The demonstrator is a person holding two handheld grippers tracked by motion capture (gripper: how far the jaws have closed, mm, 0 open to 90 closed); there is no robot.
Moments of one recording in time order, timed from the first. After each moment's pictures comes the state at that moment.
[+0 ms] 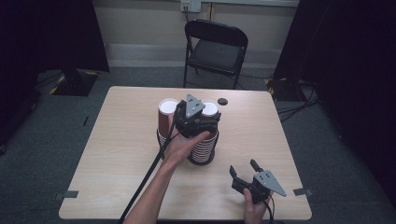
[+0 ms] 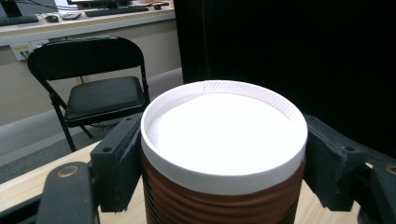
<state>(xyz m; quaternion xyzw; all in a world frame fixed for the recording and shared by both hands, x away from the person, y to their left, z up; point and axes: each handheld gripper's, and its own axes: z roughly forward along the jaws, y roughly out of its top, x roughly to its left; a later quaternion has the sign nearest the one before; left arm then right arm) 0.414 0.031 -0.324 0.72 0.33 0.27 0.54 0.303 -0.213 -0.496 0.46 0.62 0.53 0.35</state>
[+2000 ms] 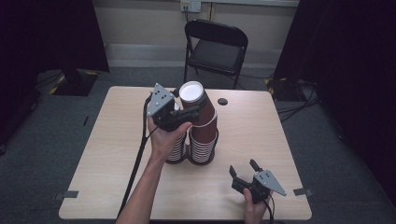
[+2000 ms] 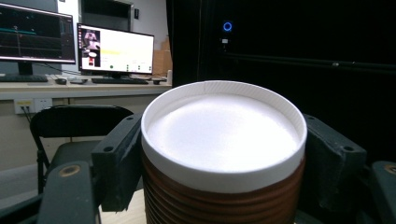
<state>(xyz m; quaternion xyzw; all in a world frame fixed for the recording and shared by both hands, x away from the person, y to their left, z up) 0.390 0.084 -0.280 0.61 0.32 0.27 0.68 0.303 -0.213 -0.495 0.46 0.62 0.53 0.34</state>
